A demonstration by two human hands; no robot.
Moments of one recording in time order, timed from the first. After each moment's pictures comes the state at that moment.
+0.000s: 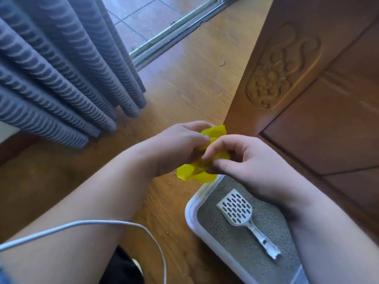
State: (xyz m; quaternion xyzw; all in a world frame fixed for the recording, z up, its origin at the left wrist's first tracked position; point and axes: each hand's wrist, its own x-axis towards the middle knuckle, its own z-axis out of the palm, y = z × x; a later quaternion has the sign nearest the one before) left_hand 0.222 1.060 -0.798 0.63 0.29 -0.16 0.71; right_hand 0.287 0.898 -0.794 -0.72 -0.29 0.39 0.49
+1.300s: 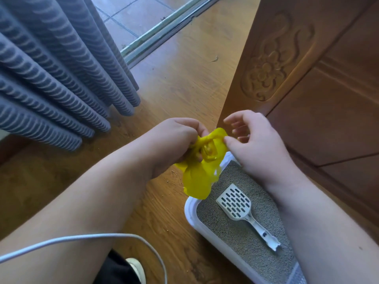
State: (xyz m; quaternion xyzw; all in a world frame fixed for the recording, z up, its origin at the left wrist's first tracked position) left_hand 0.219 1.060 -0.790 0.69 0.31 -0.16 0.64; right_hand 0.299 0.900 -0.824 -0.86 -0.22 0.16 0.43
